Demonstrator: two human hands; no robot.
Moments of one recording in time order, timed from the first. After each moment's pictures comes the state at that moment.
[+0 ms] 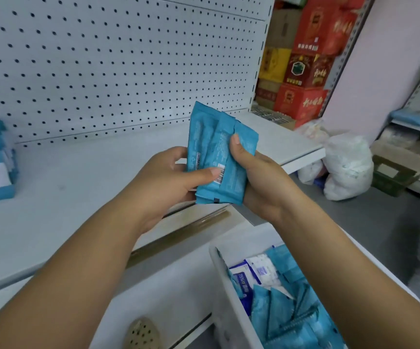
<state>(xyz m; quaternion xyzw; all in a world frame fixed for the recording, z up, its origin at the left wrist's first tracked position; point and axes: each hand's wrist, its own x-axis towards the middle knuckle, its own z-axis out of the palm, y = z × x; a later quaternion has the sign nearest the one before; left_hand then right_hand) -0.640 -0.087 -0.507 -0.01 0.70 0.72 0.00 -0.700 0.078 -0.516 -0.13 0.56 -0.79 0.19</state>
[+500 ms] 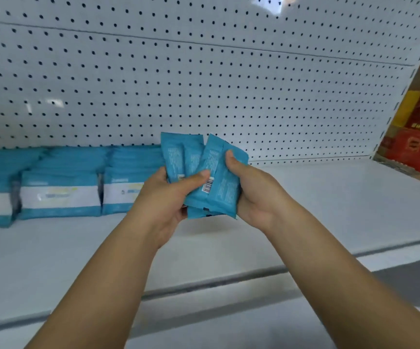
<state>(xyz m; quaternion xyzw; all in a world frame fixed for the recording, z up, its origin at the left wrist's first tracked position) -0.578 -0.273 -0.506 -0.15 0.57 0.78 -0.22 -0.688 -0.160 -0.502 -0.18 0.50 -0.77 0.35</state>
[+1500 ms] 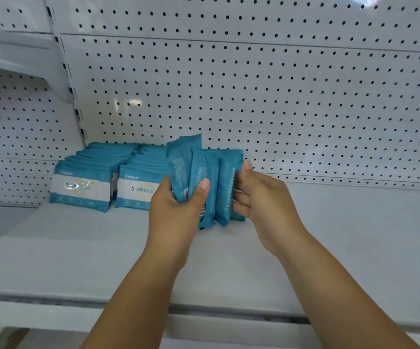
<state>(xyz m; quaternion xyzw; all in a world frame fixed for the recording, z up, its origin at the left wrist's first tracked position) -0.521 -0.339 -0.537 -0.23 0.58 0.62 -0.48 -0.633 -0.257 -0.516 -0.28 0.59 -0.71 0.27</state>
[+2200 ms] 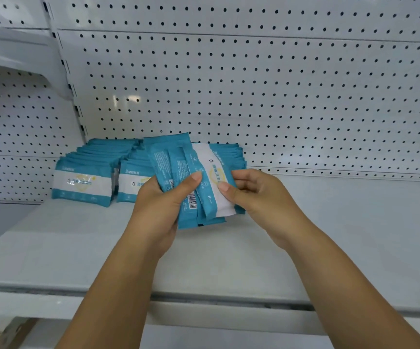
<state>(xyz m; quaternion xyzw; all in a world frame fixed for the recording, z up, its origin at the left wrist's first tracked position) -0.502 -0.353 -0.525 -0.21 0.51 0.74 -0.38 -0.638 -0.245 -0.520 -0.39 0.64 -0.62 0.24</state>
